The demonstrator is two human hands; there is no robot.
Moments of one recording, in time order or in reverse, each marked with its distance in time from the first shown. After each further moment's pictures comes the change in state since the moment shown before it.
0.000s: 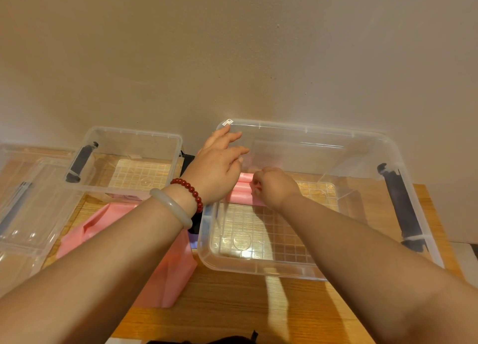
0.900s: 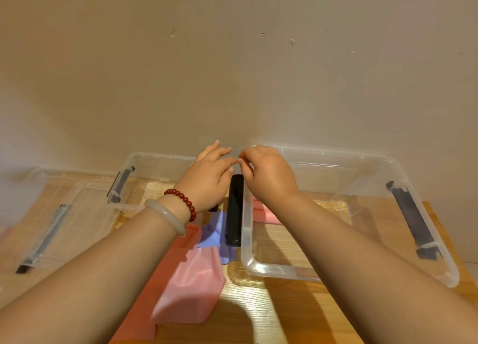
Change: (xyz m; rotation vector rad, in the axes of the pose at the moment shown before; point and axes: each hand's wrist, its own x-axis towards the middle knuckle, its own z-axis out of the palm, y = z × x) left_hand -0.030 -0.037 -0.070 0.075 0.021 -0.012; right_hand -0.013 -0.122 -0.071 0.164 0.613 -0.224
